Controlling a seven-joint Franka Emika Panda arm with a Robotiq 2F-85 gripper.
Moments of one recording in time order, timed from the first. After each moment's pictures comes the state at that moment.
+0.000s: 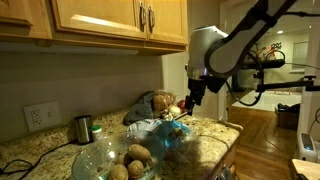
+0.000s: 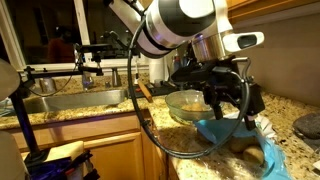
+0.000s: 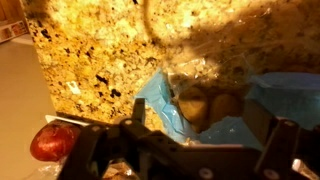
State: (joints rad) arm -0.17 -0.08 -0.13 -2.43 -0.40 2.62 0.13
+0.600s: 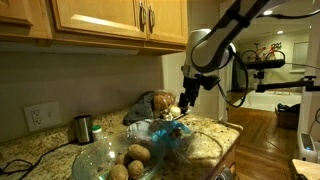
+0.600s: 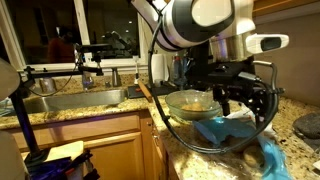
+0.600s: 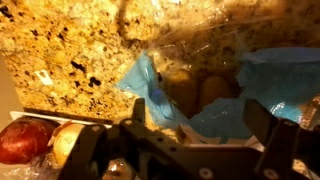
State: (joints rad) arm -0.17 0.01 -0.14 -2.32 -0.10 2.62 -0.15
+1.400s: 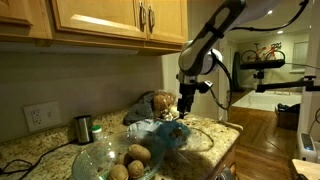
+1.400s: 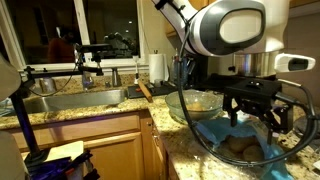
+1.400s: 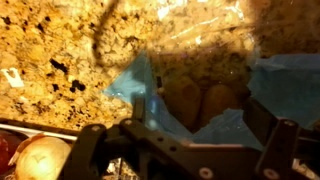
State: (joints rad) arm -0.20 0.18 -0.15 -2.15 0.06 2.51 -0.39
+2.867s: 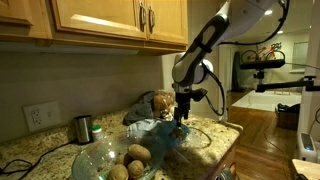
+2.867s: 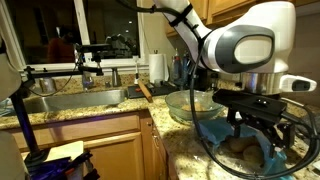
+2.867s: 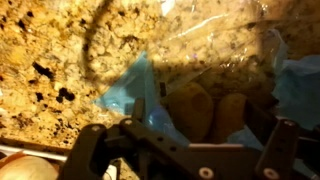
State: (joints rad) arm -0.21 0.33 -0.14 -2.04 0.04 2.48 -0.37
